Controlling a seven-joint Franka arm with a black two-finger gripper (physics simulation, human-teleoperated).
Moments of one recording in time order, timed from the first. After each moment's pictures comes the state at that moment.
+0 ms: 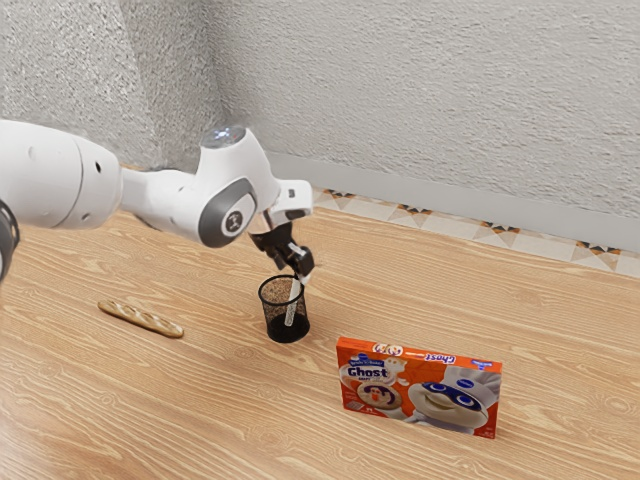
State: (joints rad) arm -0.06 0.35 -0.04 -1.91 0.00 2.54 0.16
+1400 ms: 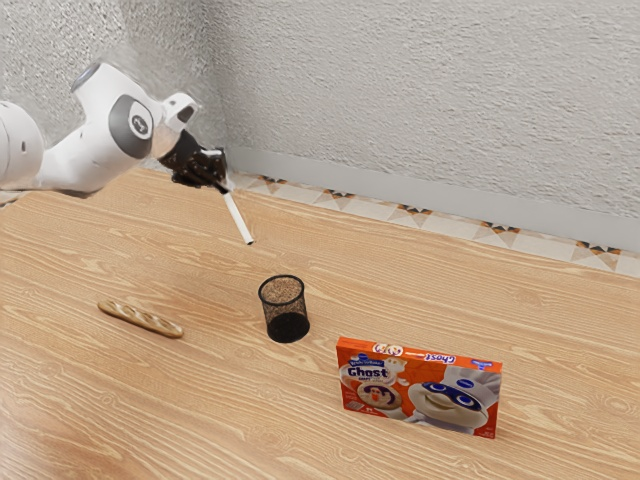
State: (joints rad) arm 0.45 0.44 -0.24 -1.61 -0.45 2.41 0.19
